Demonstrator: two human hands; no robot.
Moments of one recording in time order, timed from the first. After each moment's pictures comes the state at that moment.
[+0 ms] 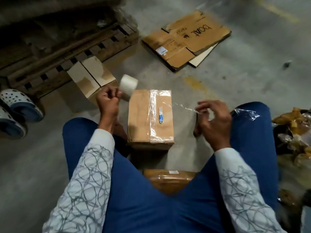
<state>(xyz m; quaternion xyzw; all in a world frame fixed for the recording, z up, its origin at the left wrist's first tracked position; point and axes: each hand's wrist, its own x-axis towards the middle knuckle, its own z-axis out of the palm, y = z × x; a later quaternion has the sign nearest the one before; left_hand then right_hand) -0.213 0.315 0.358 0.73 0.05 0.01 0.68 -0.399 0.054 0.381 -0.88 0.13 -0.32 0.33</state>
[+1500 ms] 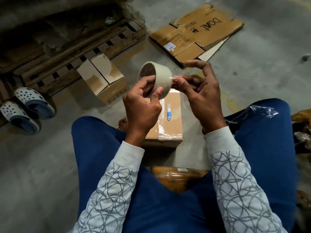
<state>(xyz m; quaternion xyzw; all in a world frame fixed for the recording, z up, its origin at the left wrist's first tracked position) -0.306 0.261 0.442 0.80 -0.13 0.11 0.57 -0.341 0.110 0.442 -0.71 0.08 -0.20 0.67</state>
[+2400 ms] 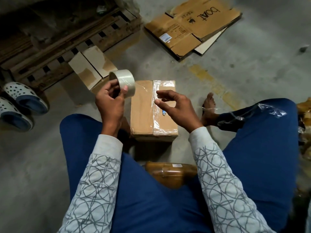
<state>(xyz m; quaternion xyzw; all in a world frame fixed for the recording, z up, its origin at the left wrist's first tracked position) -0.261 0.306 0.390 0.78 0.06 0.04 0.62 -0.338 0.118 0.371 -0.83 0.11 -0.01 0.55</state>
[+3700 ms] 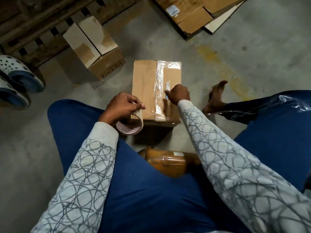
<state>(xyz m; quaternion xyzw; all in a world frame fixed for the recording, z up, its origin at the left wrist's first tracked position) -0.259 0.342 0.328 0.87 -0.08 -0.34 0.35 -0.272 0.110 0.244 -0.87 0.31 0.20 0.33</state>
